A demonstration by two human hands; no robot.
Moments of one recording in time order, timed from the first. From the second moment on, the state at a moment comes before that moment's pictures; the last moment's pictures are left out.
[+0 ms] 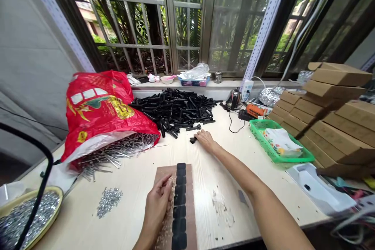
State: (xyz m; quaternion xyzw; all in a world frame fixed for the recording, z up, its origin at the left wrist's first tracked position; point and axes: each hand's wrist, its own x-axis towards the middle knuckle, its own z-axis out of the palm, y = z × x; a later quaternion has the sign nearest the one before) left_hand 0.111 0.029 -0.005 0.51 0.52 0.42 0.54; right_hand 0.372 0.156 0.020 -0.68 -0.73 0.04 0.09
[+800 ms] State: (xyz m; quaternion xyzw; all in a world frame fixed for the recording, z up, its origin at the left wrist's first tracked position) left_hand 0.230 0.165 -0.037 0.21 0.35 0.52 0.75; right_hand 0.362 0.211 -0.009 -0.84 -0.53 0.07 0.11
